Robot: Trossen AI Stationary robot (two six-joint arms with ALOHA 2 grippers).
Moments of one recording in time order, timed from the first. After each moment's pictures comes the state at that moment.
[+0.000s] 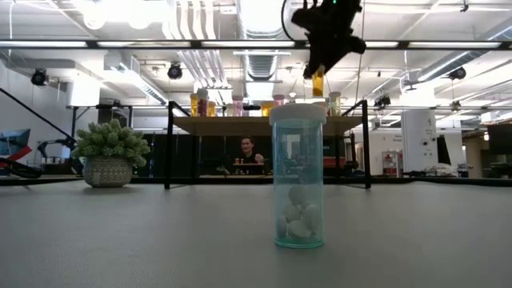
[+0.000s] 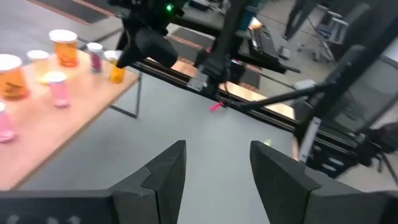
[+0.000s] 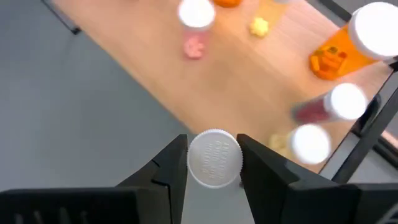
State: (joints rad) left arm -0.37 1.07 1.31 -0.60 -0.51 -0.54; right arm -0.27 1.60 1.66 -1.12 0.26 0.46
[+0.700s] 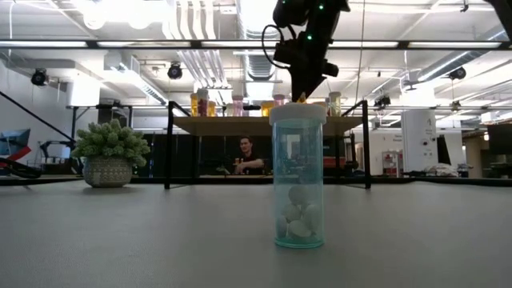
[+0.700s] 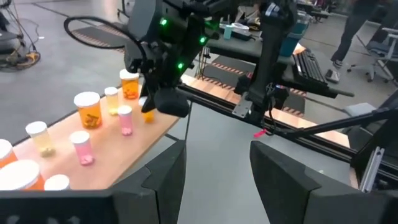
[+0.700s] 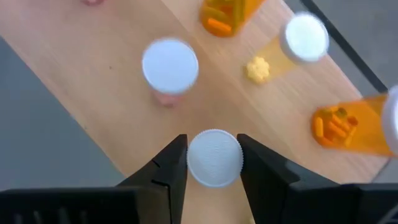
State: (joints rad) left arm -0.35 1.04 1.31 -0.60 -0.72 -0.45; right arm -0.40 1.82 1.75 -1.06 0.23 0.21
